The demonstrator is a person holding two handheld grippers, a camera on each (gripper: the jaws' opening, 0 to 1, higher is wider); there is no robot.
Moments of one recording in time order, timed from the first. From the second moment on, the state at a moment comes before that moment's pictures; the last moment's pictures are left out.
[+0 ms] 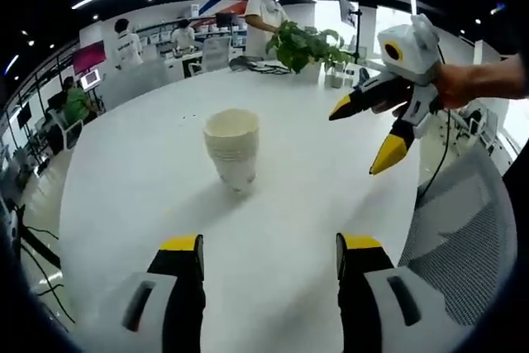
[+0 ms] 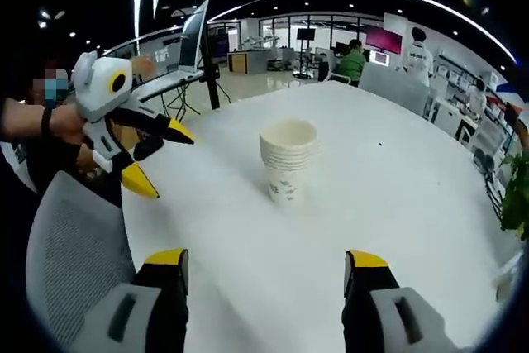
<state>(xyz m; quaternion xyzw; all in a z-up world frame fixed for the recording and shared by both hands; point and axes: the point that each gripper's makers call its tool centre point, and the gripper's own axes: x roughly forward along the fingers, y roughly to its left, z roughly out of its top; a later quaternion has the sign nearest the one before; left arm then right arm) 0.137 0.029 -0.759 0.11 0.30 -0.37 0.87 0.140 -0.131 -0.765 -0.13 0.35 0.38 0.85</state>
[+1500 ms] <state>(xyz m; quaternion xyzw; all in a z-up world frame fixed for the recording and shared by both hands) 0.092 0.041 -0.760 0.05 0.27 -0.30 0.91 0.065 -0.152 -0.769 -0.02 0.36 0.28 0.89</state>
